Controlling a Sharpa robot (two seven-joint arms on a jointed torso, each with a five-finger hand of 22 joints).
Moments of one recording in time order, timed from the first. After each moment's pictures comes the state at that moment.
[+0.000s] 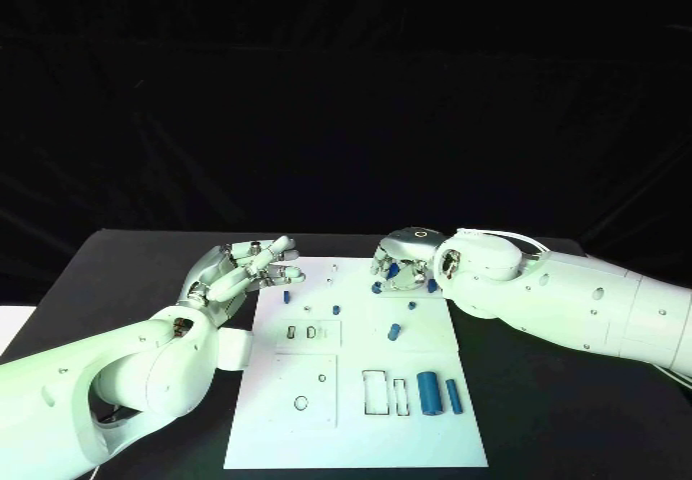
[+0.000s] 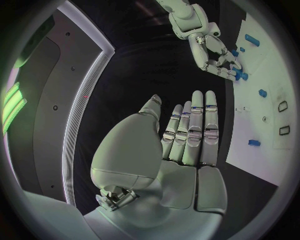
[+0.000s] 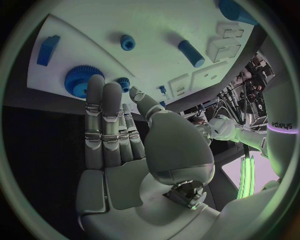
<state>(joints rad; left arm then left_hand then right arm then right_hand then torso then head) 1.16 -0.91 0.00 1.76 0.00 -0.45 0.49 1.37 0.00 0.03 0.18 0.15 0.99 0.22 0.08 0.07 1.06 0.16 0.09 0.07 1.19 0.10 0.20 0.18 0.17 1.05 0.21 0.23 0.10 1.27 -0.73 -0.01 1.36 -1.69 -0.14 -0.04 1.23 -0.03 0.27 -0.22 0.20 1.07 0.15 0.07 0.07 1.17 0.08 0.07 0.07 1.46 -0.01 0.83 0.68 0.17 1.31 0.08 0.65 0.30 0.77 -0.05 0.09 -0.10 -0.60</state>
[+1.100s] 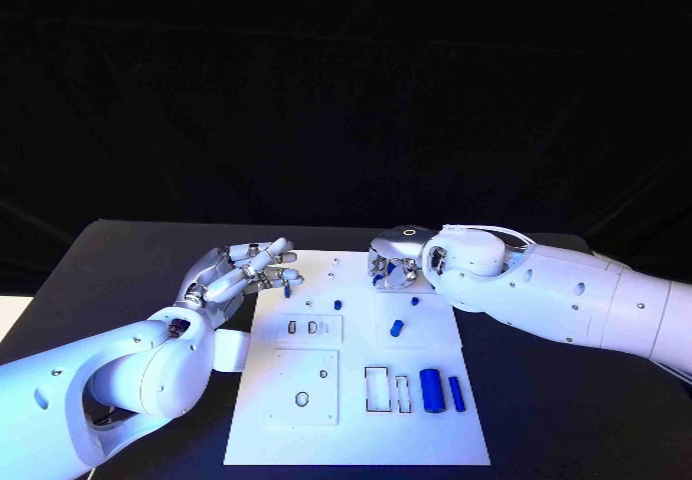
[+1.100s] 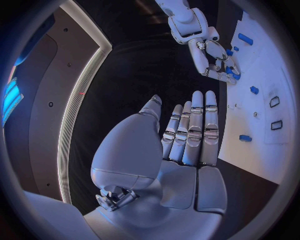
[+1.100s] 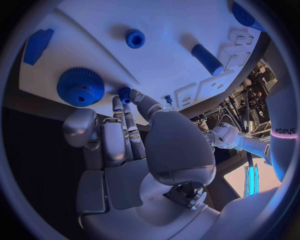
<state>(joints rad) 1.16 -0.91 0.00 1.76 0.01 -0.44 0.46 1.37 0.01 0.03 0.18 0.15 0.99 0.22 0.08 0.07 1.06 0.16 0.09 0.07 1.19 0.11 0.20 0.19 0.17 1.05 0.21 0.23 0.10 1.28 -0.70 -0.01 1.34 -1.74 -0.08 -0.08 1.26 -0.03 0.38 -0.16 0.19 1.12 0.14 0.08 0.08 1.20 0.07 0.08 0.10 1.47 -0.01 1.29 1.15 0.12 1.37 0.08 1.19 0.90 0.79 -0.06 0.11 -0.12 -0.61</state>
